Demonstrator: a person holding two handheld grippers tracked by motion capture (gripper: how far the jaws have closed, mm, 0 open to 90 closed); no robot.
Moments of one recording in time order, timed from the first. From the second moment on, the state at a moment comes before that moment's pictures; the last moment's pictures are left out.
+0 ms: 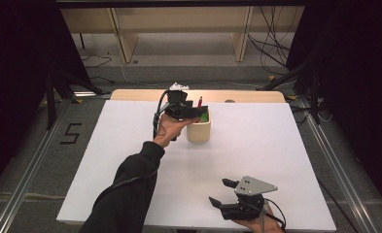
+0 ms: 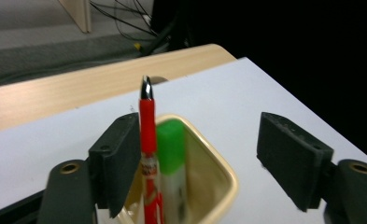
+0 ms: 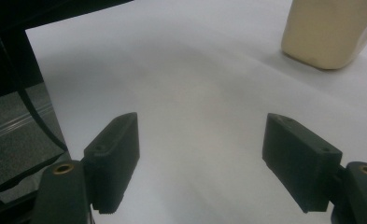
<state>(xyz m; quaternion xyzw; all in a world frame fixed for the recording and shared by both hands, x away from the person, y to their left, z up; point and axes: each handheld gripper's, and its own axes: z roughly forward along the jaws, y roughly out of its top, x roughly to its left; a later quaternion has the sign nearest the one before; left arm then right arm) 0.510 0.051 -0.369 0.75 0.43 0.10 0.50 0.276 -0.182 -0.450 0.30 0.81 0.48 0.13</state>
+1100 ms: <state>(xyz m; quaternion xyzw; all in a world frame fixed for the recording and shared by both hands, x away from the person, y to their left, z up) 0.435 0.125 -0.391 0.76 0.37 0.06 0.53 0.281 -0.190 -0.449 0.33 0.79 0.49 0.14</state>
